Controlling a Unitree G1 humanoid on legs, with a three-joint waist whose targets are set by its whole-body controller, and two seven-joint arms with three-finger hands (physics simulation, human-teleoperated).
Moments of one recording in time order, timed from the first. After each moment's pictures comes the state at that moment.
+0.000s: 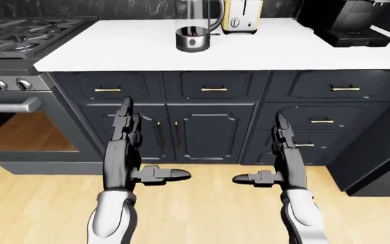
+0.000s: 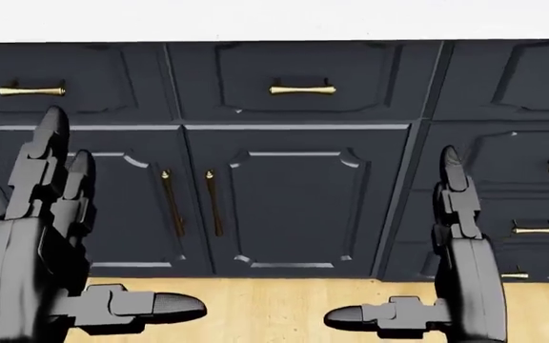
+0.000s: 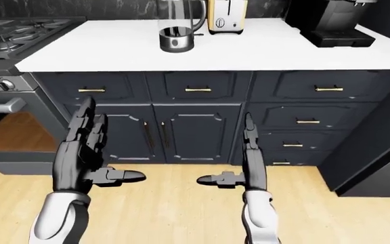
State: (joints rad) left arm 0.02 0.00 -0.02 -0.71 -0.02 0.50 0.03; right arm 0.07 -0.01 -0.03 -0.36 -0.16 0.19 -0.02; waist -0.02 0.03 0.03
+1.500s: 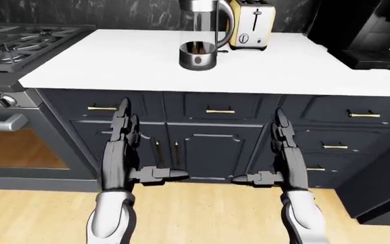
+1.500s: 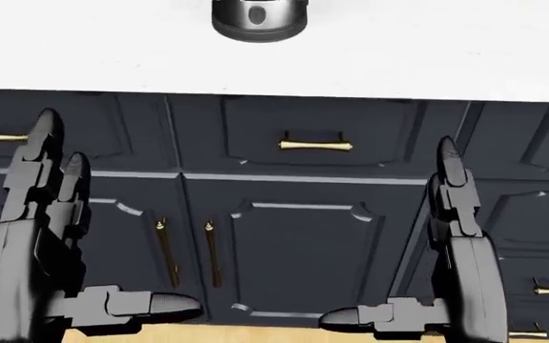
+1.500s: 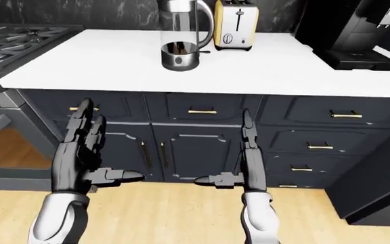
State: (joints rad) left arm 0.03 0.00 -0.02 -0.71 -0.01 0.50 0.04; right arm 0.09 -0.01 -0.01 -0.42 -0.15 0.18 -0.01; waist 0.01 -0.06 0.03
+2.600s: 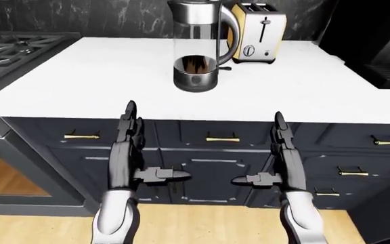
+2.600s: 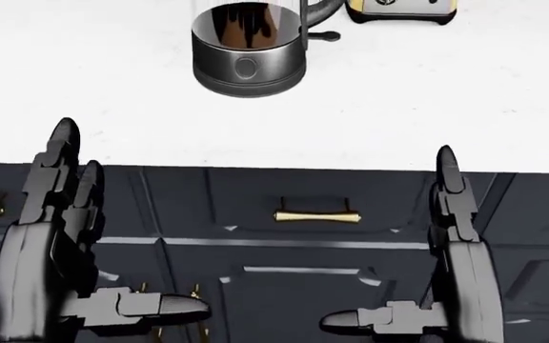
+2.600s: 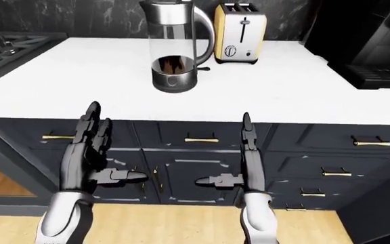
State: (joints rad) left arm 0.03 -0.01 -0.03 -0.66 -0.03 0.49 0.03; right arm 0.09 -0.01 0.00 -0.39 -0.16 0.18 -0.03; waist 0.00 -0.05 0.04
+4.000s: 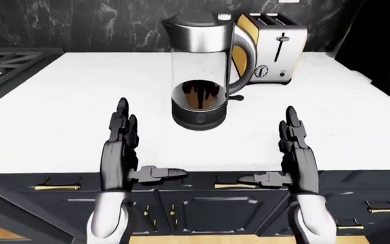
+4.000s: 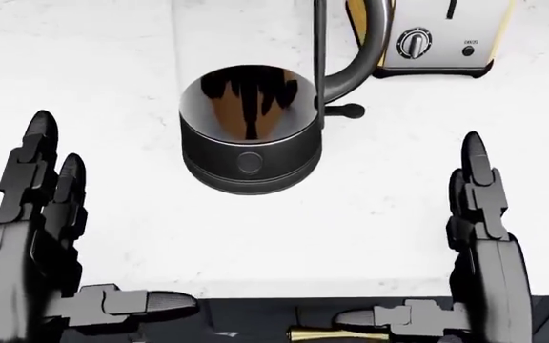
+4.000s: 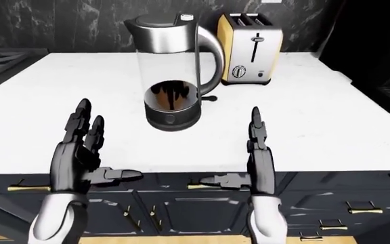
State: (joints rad) left arm 0.03 0.00 -0.01 -0.70 -0.02 0.49 0.05; right arm 0.12 0.00 -0.03 -0.49 -0.13 0.18 -0.01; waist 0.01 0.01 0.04
